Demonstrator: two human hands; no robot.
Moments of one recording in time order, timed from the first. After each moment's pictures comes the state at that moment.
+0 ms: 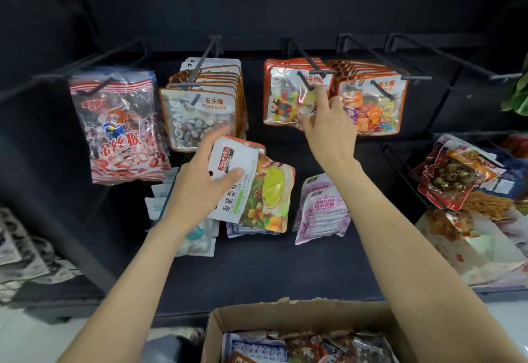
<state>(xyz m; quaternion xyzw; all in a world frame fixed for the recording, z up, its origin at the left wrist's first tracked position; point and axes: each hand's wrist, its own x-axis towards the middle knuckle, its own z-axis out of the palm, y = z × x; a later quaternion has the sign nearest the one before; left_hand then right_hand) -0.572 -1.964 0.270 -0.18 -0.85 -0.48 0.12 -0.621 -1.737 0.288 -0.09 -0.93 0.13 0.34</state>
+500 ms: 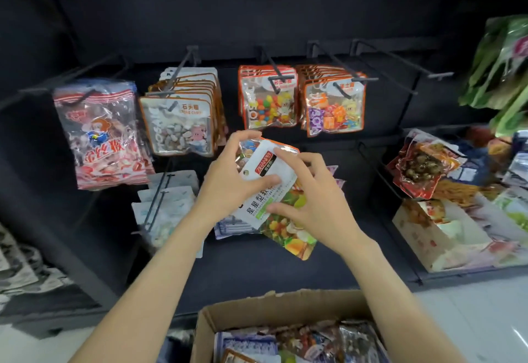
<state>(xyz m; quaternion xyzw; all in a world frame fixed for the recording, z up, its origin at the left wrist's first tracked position) -0.539 -1.907 0.289 -0.24 -0.82 -0.51 0.06 -0.485 -1.740 0.254 0.11 -0.92 0.29 0.24</state>
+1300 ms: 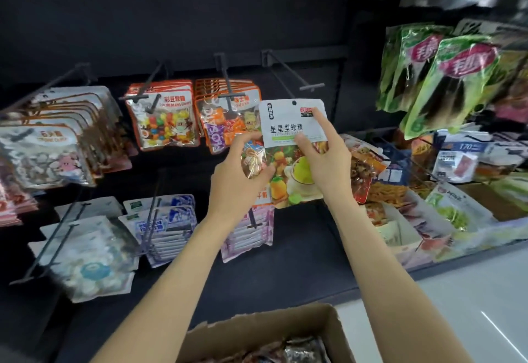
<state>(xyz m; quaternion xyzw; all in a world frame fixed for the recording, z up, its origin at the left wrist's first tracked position) -0.532 -1.710 0.279 -0.26 -0.81 -0.52 0.11 -0.517 -1.544 0.269 -0.11 -0.78 0.48 0.38</state>
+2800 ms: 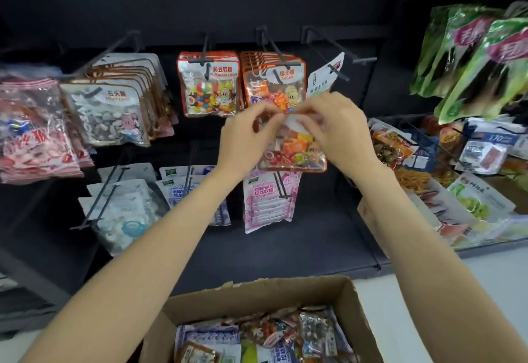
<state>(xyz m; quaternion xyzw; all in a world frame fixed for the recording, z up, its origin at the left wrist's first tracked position) -0.544 -1.766 0.298 -0.31 -0.80 -0.48 0.19 -0.499 -1.600 0.306 0.12 -0.88 0.16 0.42</state>
